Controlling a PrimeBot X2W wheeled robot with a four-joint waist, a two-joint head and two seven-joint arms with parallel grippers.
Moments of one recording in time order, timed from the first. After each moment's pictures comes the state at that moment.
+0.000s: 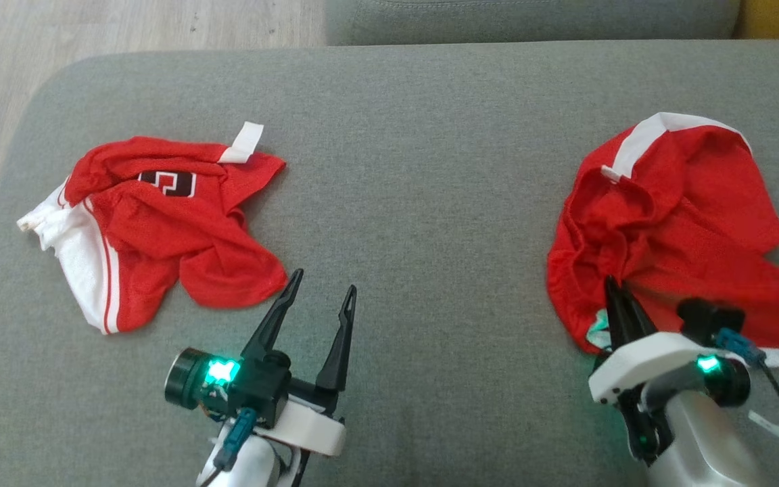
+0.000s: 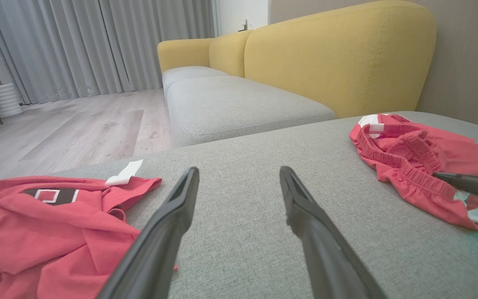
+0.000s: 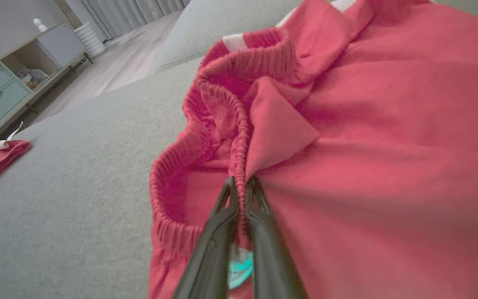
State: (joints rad) left arm -0.16 0.05 -0.41 0.29 -0.06 0.03 -0.26; right arm -0.27 -0.05 0.06 0.69 0.31 0.13 -0.16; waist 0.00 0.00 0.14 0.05
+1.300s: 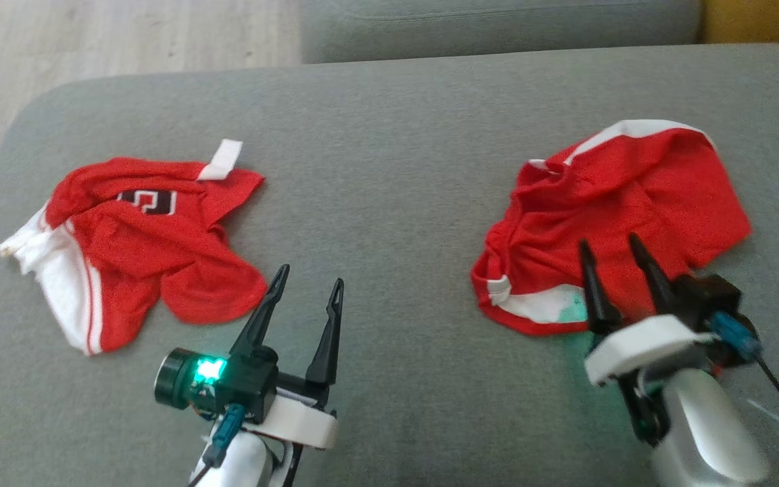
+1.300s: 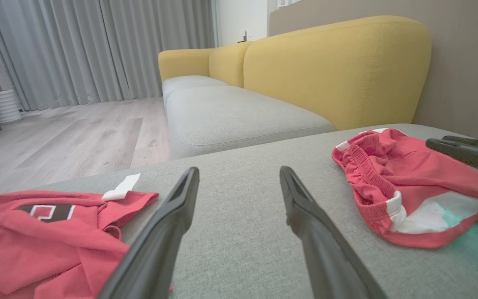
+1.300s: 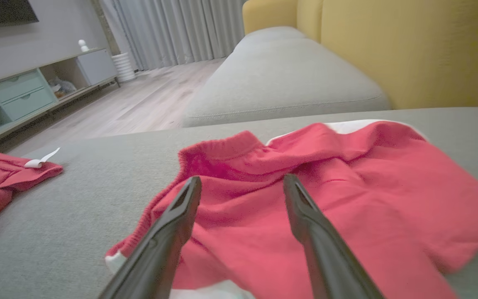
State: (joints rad) left arm -0.16 0.05 -0.39 0.29 -0.09 0.04 -0.26; right arm -0.28 -0.05 0.09 0.57 0.16 0.13 -0.22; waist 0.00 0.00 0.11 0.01
